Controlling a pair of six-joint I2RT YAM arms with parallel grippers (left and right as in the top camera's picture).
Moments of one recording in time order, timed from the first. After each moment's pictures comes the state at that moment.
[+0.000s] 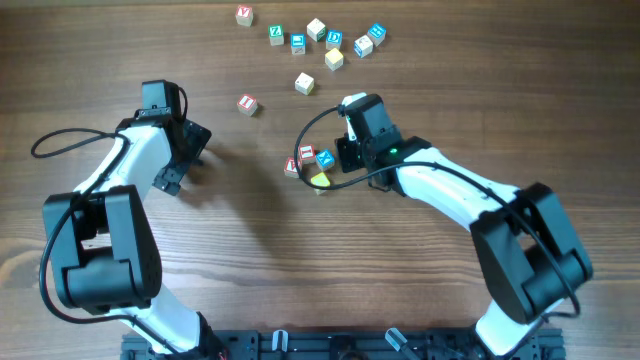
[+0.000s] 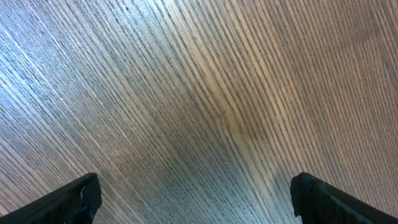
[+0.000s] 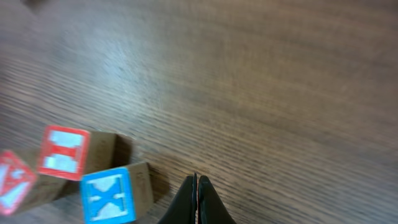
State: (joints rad) left arm 0.10 1.84 1.12 -0.61 -0.15 -0.96; right arm 0.54 1.86 1.07 -0.17 0.02 0.22
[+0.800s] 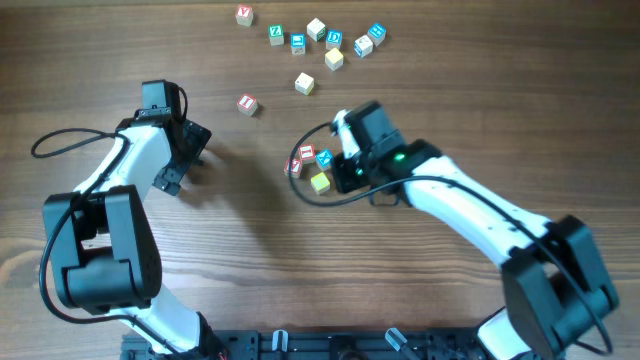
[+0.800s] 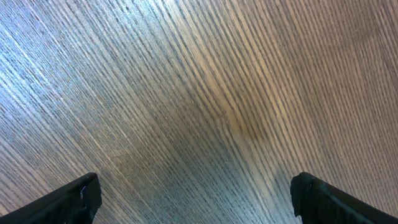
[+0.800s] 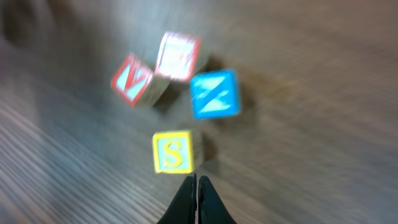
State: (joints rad) left arm 0.10 1.84 1.12 -0.61 -0.15 -0.96; right arm 0.60 1.71 1.08 -0.44 -0.18 0.24
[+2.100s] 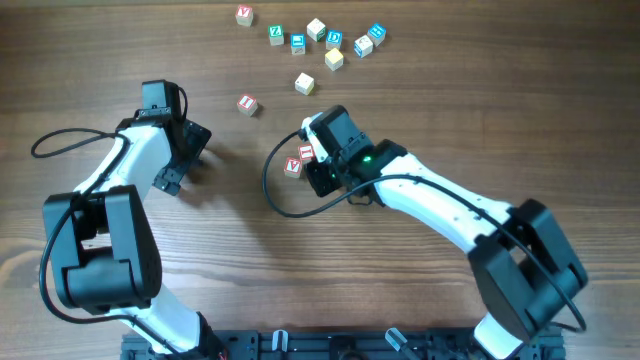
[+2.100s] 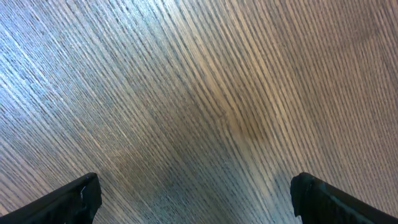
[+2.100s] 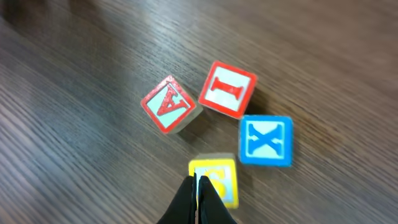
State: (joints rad) left arm 0.10 1.84 1.12 -0.61 -0.15 -0.96; right arm 0.70 1.82 1.18 -0.40 -0.11 0.16
